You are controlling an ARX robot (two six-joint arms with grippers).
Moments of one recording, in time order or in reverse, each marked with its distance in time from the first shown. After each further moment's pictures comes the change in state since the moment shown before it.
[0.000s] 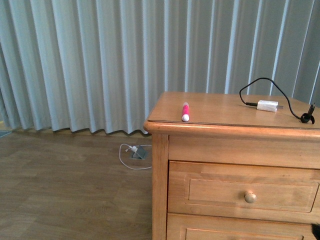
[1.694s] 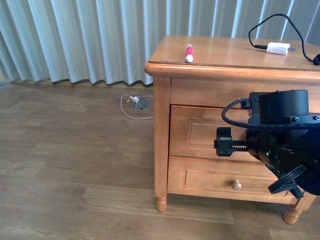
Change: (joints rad) left arm 0.000 0.000 0.000 0.000 0.000 0.000; right arm 0.003 1.075 0.850 0.150 0.149 -0.022
